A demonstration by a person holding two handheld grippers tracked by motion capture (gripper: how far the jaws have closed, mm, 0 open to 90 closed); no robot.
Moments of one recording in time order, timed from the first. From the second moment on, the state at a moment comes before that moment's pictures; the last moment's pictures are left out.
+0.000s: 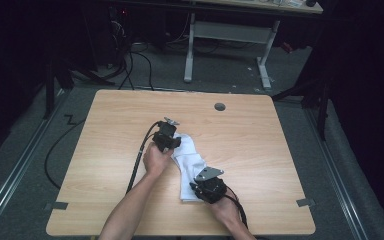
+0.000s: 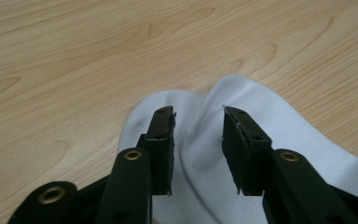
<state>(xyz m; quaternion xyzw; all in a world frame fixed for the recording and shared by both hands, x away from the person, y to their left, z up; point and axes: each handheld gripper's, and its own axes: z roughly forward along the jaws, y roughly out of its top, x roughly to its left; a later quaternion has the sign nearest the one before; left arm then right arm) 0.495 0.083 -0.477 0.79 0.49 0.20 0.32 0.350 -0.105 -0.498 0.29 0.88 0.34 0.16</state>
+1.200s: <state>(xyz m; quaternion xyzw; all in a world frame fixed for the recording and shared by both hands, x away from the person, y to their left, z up) 0.483 0.117 -0.455 0.78 0.49 0.22 0.33 0.346 -0.120 -0.487 0.29 0.87 0.36 0.17</state>
